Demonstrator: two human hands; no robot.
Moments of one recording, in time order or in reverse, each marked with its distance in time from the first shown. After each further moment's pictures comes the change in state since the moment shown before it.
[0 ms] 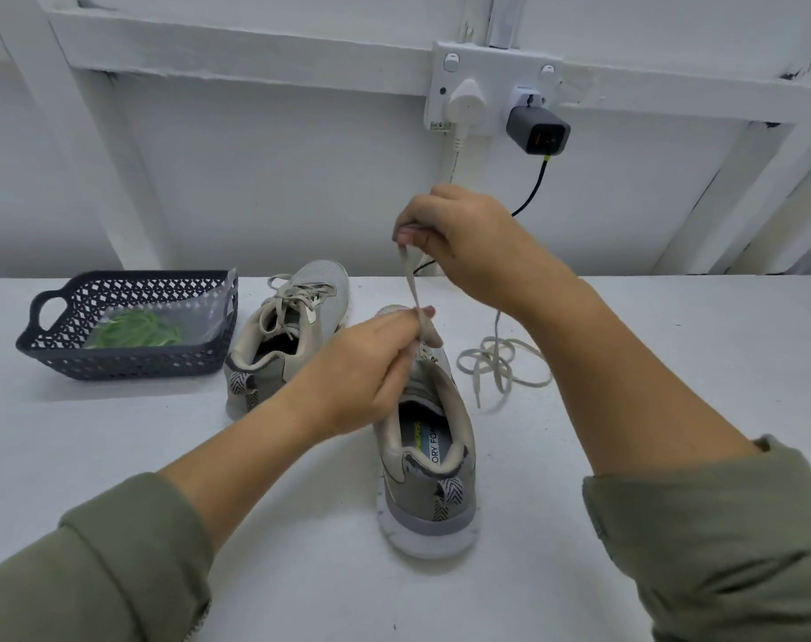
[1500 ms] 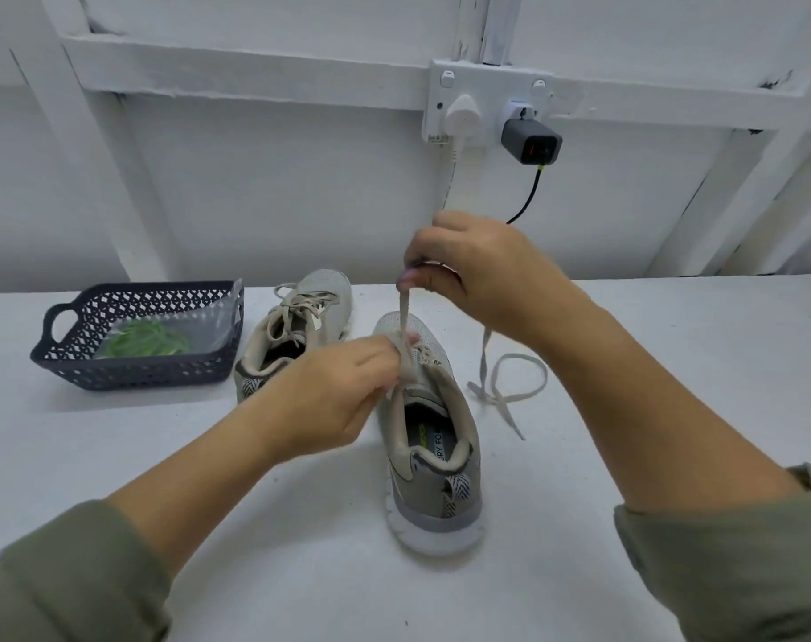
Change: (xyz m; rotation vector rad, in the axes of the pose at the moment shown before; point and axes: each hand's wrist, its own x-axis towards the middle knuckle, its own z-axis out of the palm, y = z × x) left_hand -0.024 -0.003 -0.032 0.223 -0.206 0.168; right_hand -0.021 -0.018 -0.010 -0.078 0.106 -0.183
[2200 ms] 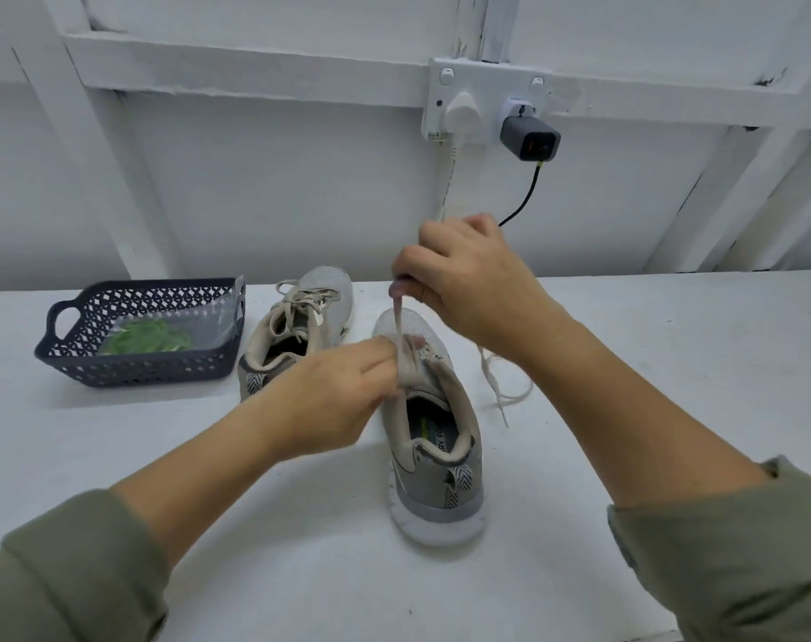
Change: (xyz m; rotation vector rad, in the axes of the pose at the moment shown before) left_hand -0.004 0.004 0.000 0.099 -0.036 0.036; right_hand -0.009 -0.004 0.022 -0.293 0.127 -0.128
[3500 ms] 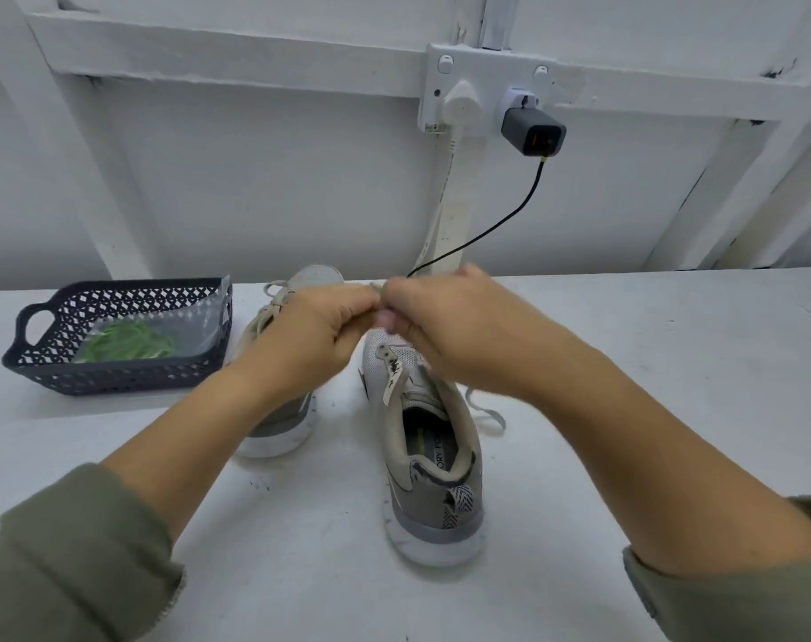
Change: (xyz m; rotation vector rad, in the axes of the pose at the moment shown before) left_hand 0.035 -0.030 -0.015 -0.232 0.276 -0.272; right_hand -0.001 -0.022 -0.017 0.221 -0.492 0.170
